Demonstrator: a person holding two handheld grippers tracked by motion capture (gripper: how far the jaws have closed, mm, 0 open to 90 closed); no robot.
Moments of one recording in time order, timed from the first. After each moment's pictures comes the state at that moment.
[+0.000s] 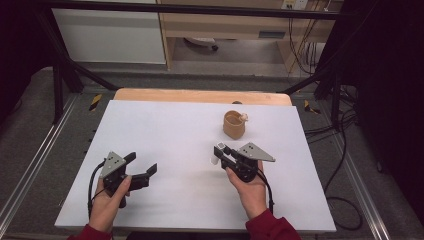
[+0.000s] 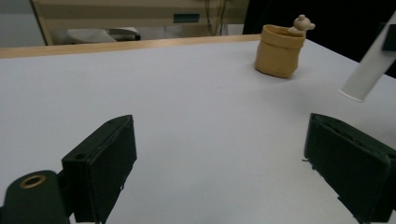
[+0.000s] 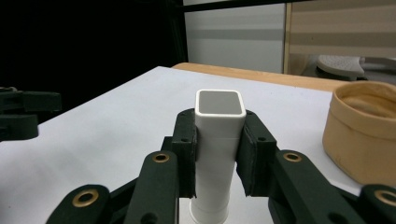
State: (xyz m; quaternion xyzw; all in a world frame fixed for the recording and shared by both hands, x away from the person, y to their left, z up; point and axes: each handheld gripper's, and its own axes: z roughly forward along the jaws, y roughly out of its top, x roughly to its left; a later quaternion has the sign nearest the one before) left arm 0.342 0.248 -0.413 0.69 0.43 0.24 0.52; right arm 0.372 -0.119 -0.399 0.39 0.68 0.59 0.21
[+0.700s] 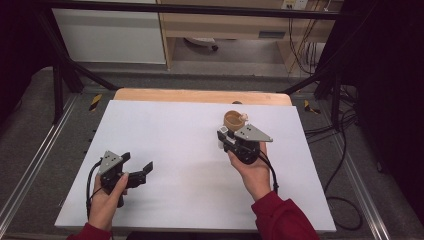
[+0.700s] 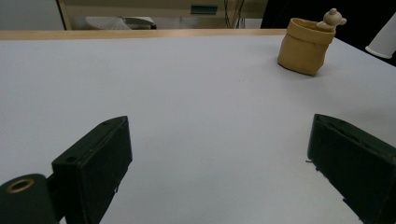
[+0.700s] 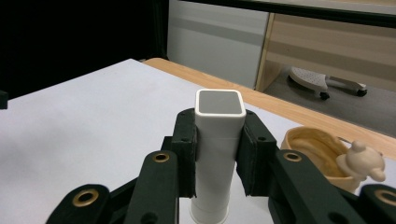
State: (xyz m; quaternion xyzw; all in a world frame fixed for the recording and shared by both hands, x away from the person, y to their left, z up) left arm 0.349 0.255 -0.419 0.68 0.47 0.25 0.51; right arm 0.405 -0.121 -0.361 0.36 0.72 0.53 0.28
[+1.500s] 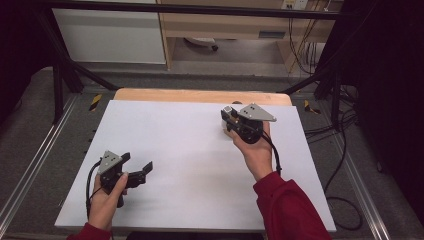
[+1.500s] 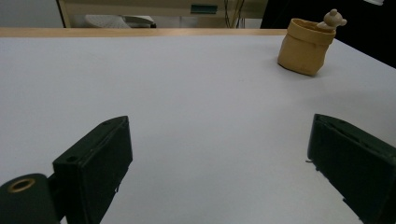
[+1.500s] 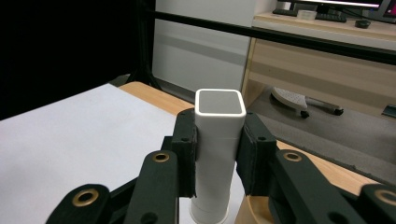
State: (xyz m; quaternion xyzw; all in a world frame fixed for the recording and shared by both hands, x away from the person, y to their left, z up) left arm 0.349 0.256 -0.419 0.68 0.47 0.24 0.51; right arm 0.441 -0.126 -0.325 0.35 0.70 0.54 0.32
